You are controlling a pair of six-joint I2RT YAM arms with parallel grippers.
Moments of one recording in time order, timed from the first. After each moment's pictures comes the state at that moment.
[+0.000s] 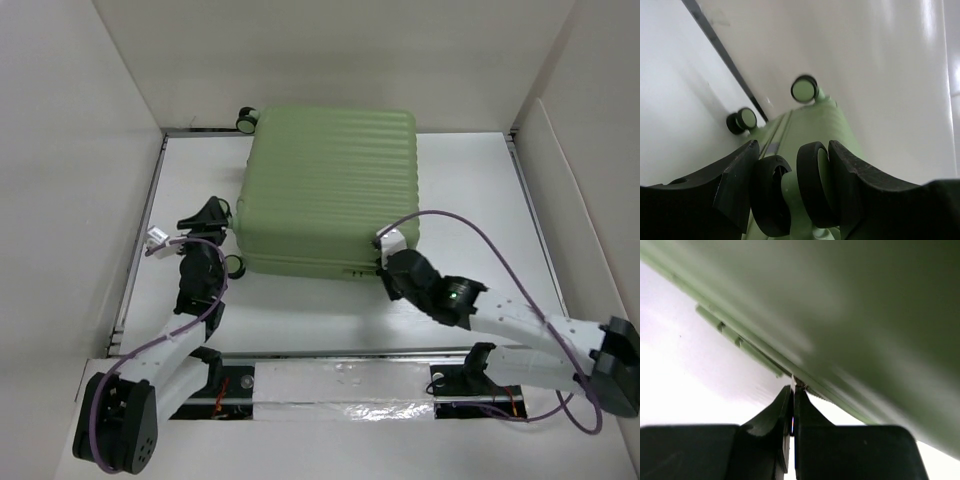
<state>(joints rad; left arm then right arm) -0.24 0.91 0.25 0.82 -0.60 -1.02 1.03 1.12 0.69 -0.25 0.46 0.19</state>
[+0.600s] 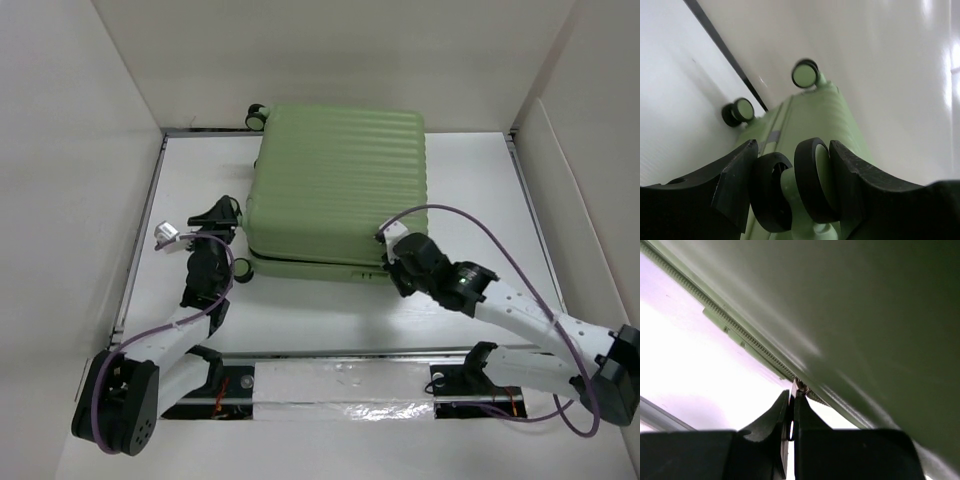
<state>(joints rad) -0.32 0.96 0.22 0.85 -0.49 -1.04 0.80 1.01 0.78 -0.54 0.13 0.06</state>
